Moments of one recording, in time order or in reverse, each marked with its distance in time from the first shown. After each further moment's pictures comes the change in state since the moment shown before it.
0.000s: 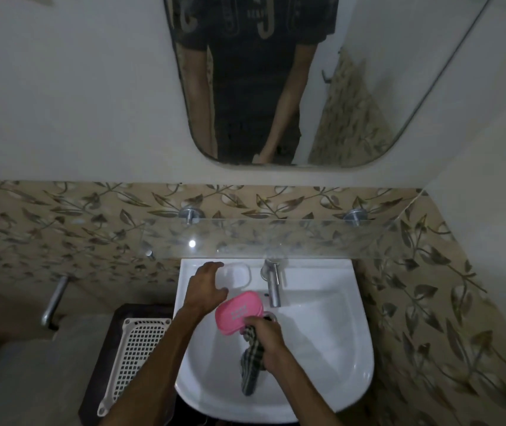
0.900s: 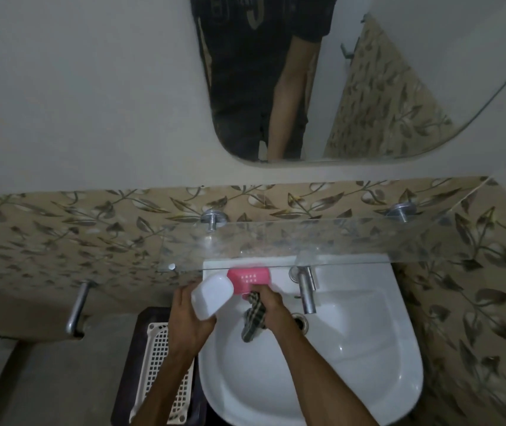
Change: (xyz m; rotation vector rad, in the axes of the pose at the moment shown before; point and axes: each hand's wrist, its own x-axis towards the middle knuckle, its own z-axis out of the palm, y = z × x) left_hand -0.025 -0.112 0.000 -0.186 0.336 -0.139; right_hand 0.098 -0.032 0.083 0.038 -0.020 0.090
